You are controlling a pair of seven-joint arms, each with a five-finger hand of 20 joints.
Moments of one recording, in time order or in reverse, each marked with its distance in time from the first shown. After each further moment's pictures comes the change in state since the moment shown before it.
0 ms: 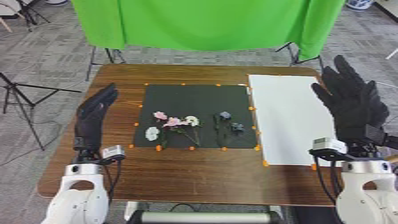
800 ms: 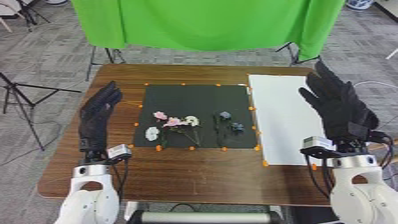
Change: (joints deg) left arm -0.8 -5.1 1.0 0.3 -0.1 -0.4 2.1; right arm 3.5 0.7 -2.3 4.1 -2.5 -1.4 3.0
